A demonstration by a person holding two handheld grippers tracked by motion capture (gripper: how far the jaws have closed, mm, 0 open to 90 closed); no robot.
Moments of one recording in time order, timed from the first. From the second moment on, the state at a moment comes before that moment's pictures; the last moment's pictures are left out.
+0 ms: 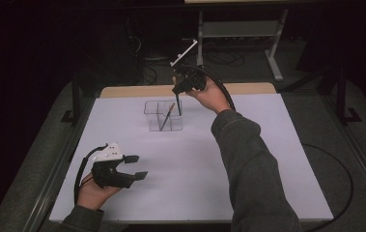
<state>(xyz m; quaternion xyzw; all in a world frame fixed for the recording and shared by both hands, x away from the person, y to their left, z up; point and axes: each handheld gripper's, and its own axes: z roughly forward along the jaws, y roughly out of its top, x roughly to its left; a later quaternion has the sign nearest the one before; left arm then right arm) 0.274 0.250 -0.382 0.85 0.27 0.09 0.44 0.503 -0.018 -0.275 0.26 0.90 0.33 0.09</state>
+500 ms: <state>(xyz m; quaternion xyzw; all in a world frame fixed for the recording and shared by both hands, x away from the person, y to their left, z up) 0.274 0.250 -0.382 0.85 0.27 0.09 0.44 0.505 -0.013 -0.284 0.26 0.91 0.32 0.08</state>
